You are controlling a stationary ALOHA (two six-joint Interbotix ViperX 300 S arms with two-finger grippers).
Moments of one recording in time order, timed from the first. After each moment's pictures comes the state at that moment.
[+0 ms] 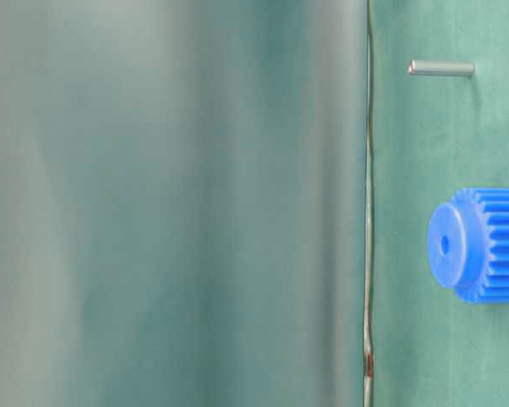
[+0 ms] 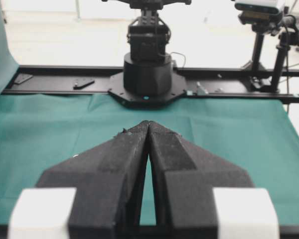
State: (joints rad) left arm 0.00 -0.97 1.19 0.00 -0.29 0.00; right arm 0.00 -0.96 1.17 0.00 -0.29 -0.01
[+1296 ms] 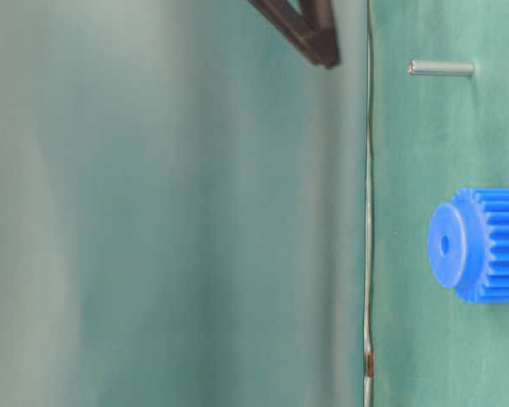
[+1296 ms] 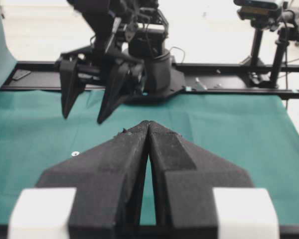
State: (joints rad) left arm 0.00 -0.97 1.18 0.01 -0.27 -0.01; right arm -0.26 -0.28 1.13 0.05 -0.44 -0.01
